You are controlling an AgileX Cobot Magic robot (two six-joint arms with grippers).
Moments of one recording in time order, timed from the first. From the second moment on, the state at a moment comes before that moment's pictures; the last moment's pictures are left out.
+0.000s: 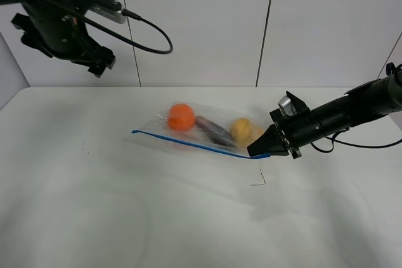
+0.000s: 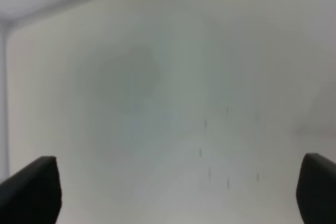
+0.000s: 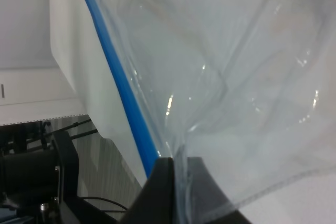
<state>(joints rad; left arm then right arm) -0.36 1.71 -1.48 0.59 0.92 -0.32 -0.04 2.08 -1.11 1.19 1.20 -0.99</state>
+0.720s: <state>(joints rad) 0.02 1.29 -1.44 0.26 1.04 -0.10 -0.04 2.08 -1.11 1.19 1.20 -0.99</state>
